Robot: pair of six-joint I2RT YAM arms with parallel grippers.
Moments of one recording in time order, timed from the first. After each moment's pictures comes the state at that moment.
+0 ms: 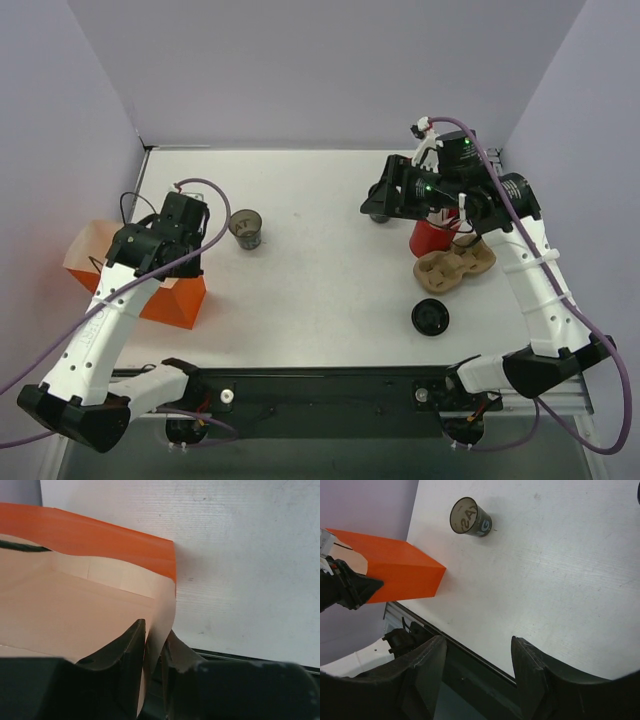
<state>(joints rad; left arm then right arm) -0.37 1.10 1.34 -1.30 -0.40 -0.29 0.43 1.36 1.71 -1.02 -0.35 0.48</state>
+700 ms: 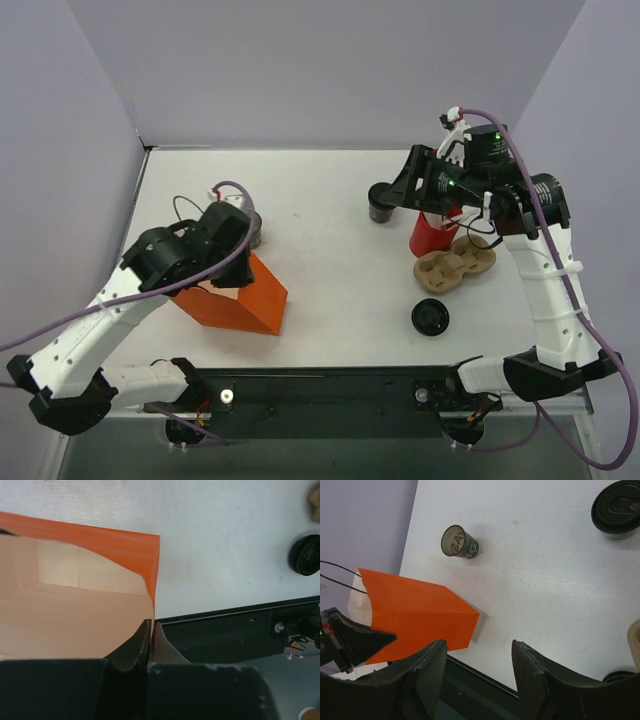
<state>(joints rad) -0.77 1.13 1.50 -1.34 -0.23 -0.74 0.35 1.36 1.85 -1.12 -0.31 0.47</state>
